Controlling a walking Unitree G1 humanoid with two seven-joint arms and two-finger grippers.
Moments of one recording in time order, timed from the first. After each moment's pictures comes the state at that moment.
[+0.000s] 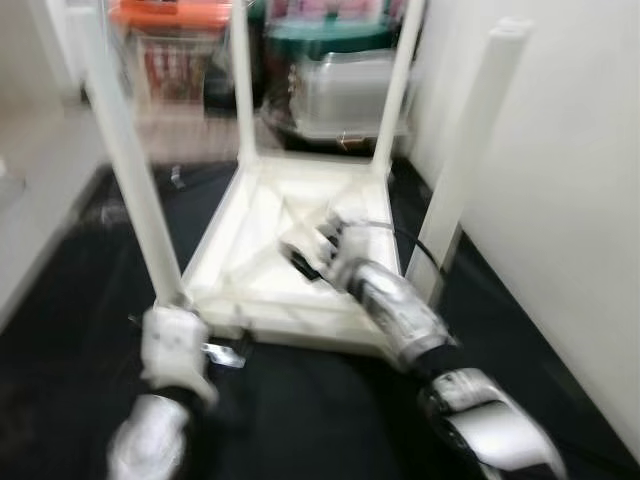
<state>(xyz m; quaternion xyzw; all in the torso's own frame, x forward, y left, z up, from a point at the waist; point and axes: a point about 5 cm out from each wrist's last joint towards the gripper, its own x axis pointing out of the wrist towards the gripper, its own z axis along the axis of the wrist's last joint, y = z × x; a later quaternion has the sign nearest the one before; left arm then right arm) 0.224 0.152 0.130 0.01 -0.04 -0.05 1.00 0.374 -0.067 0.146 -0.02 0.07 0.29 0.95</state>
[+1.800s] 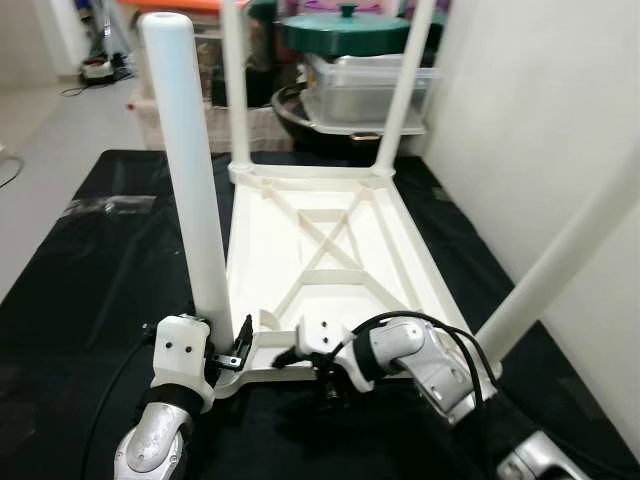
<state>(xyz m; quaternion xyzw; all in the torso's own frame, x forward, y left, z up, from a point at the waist) 0.222 0.156 0.124 0.02 -0.04 -0.04 1.00 0.271 -0.052 0.124 -0.26 0.11 0.69 0.66</state>
